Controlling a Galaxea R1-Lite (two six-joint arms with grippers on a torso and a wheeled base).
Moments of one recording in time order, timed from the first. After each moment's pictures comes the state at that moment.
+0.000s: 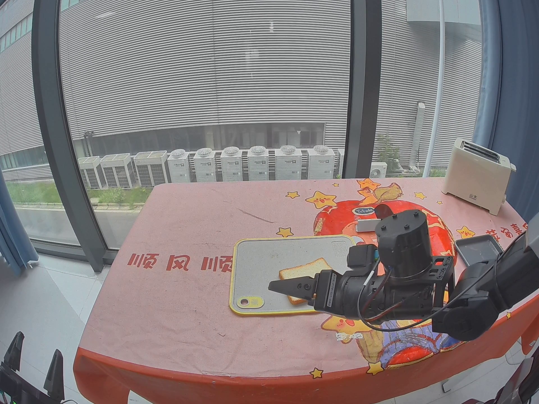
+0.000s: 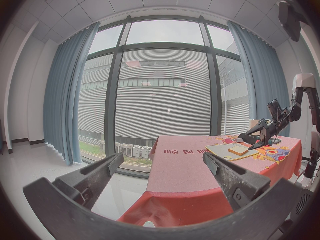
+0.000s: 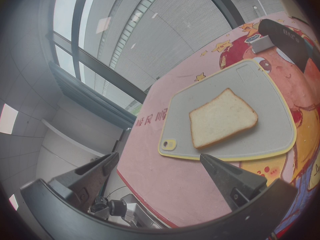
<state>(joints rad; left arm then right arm) -0.01 0.02 -0.02 -0.02 0.05 -0.04 0.75 1.87 -0.74 -0.61 0.21 0.87</state>
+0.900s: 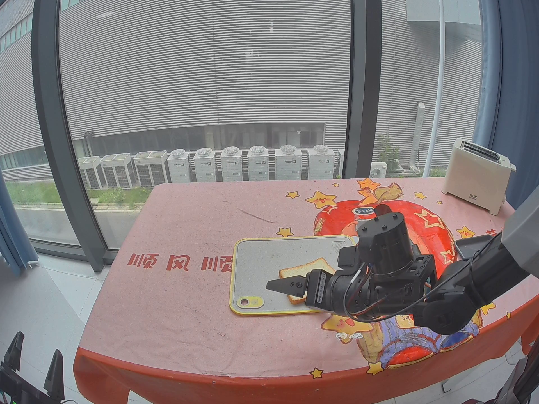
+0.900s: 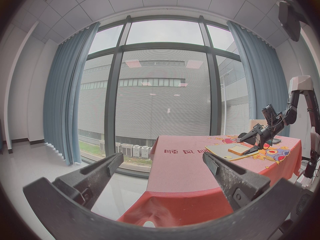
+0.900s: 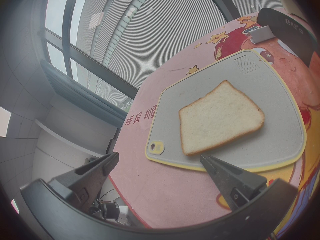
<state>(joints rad) -0.01 0.02 -0.02 -0.02 0.05 -0.04 0.73 1.97 -0.81 -0.58 0.21 0.85</state>
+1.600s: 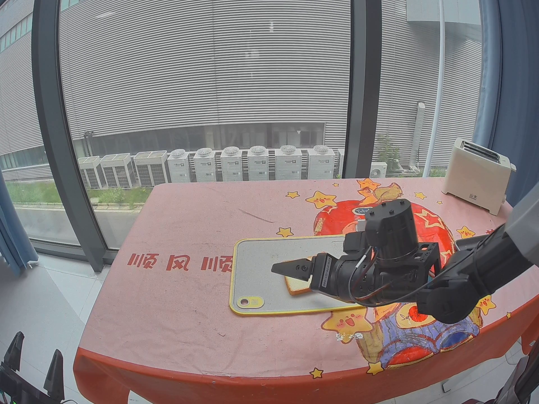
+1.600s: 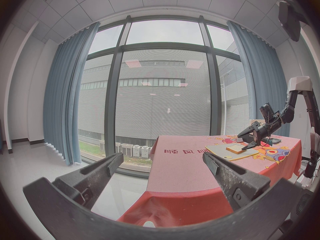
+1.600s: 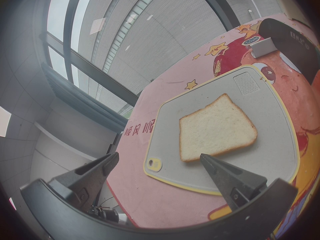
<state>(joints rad) -0.01 0.02 -0.02 -0.02 0.05 -0.04 0.69 1.97 -0.85 -0.58 0.21 0.84</state>
